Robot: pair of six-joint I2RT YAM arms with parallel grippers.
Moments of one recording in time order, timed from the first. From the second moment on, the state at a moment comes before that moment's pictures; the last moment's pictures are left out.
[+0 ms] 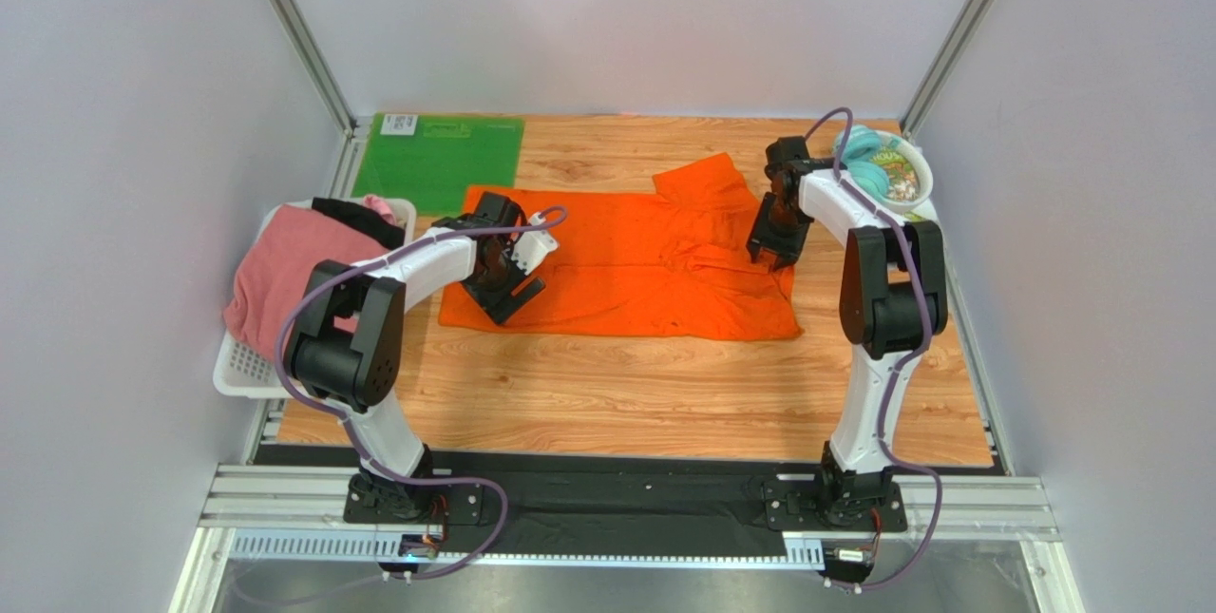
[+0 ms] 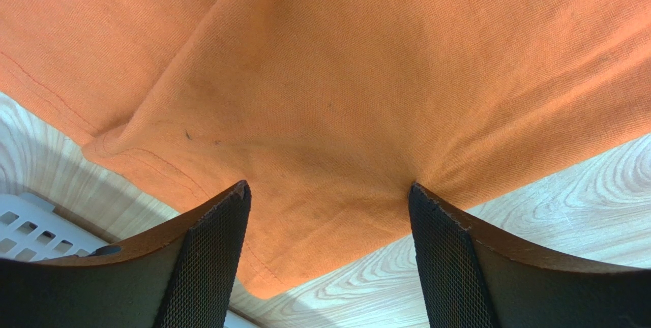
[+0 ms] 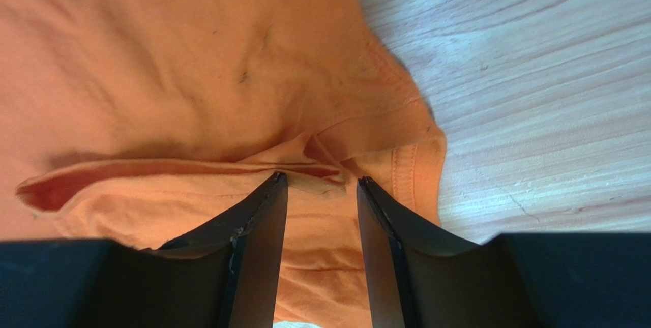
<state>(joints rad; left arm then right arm) -0.33 1.73 1.07 -0.61 -0.03 0.51 0.12 2.02 1.53 -0.82 0.07 0.52</state>
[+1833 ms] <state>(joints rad) -0.33 1.73 1.07 -0.62 -0.03 0.51 0.08 2.13 1.76 -0.86 0.02 0.54</state>
